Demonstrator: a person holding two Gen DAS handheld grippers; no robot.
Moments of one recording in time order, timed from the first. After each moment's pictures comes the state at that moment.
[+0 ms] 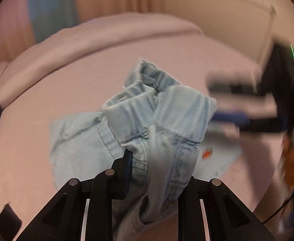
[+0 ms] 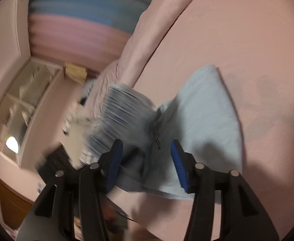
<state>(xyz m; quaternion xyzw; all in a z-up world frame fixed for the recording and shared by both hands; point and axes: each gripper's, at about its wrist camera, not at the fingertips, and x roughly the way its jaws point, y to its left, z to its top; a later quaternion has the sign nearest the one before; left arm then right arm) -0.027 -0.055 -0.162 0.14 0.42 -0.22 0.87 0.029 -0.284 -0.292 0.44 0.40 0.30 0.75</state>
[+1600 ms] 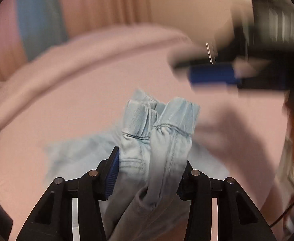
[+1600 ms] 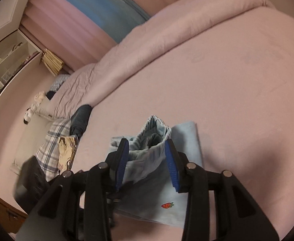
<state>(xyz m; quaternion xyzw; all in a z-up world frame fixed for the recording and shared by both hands) -0.005 -0.100 -0.173 0.15 0.40 -0.26 0.87 0.074 -0.270 -0.230 0.27 0.38 0.20 0.86</state>
